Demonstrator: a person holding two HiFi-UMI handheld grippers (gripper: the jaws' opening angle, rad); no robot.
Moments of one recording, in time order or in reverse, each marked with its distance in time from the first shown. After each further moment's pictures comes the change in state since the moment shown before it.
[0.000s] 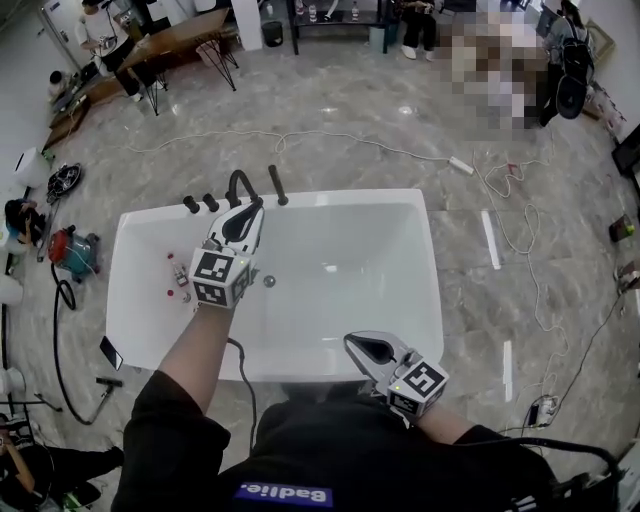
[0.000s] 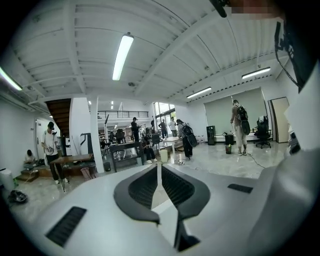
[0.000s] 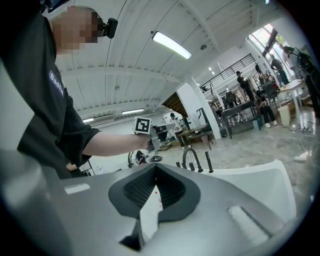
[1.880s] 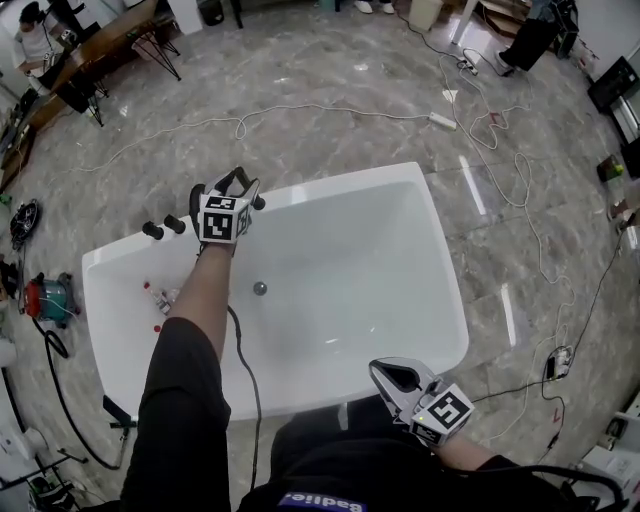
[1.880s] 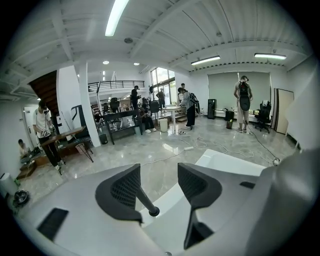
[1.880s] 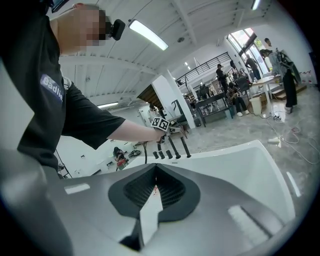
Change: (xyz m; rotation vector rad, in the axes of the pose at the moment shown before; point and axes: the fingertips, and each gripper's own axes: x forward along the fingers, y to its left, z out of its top) left arm 0.272 0.146 -0.212 0.027 0.369 -0.066; right arm 0.072 -0.100 -0.061 0.135 0.047 -0.273
